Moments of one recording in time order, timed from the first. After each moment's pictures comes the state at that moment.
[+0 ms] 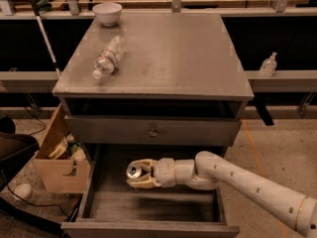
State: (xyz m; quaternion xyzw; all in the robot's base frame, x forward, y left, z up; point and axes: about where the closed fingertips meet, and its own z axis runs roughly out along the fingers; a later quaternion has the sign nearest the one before) arm 0.507 0.080 0.549 -0.53 0.52 0.45 0.49
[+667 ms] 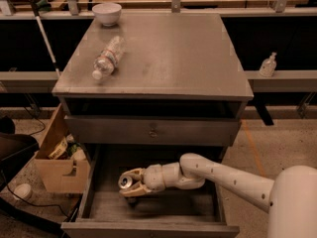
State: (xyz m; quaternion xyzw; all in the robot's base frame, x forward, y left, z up) arm 0.503 0.118 0.479 -0.57 0.52 0.47 0.43
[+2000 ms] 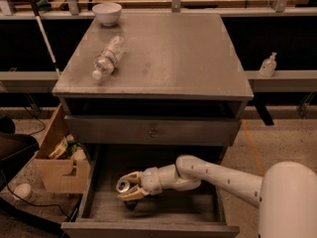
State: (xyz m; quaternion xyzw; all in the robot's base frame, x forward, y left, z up) arm 0.498 0.129 0.453 -0.57 0.53 0.48 0.40
